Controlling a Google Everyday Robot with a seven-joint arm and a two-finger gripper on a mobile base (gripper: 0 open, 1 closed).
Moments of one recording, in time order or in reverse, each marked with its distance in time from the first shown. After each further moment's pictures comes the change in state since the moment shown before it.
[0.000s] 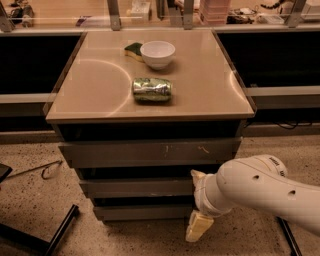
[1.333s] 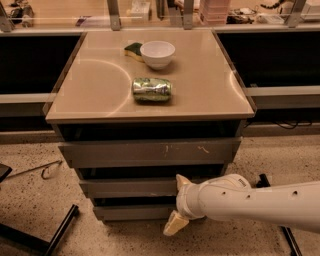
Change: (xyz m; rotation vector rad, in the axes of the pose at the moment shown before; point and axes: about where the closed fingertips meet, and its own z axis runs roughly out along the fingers) arm -0.018 -0.017 0.110 0.081 -0.142 0.081
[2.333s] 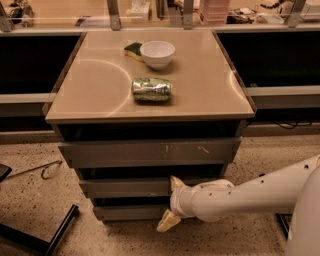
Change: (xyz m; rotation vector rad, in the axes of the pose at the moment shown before) arm 0.007 -0.010 0.062 0.024 -0.060 0.013
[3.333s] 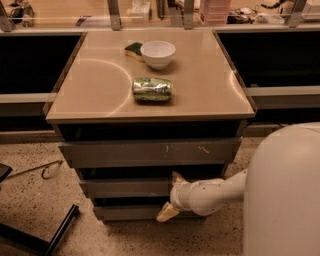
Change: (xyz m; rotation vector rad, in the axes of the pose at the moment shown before) arm 0.018 -0.034 0.040 0.065 -0.005 0.040
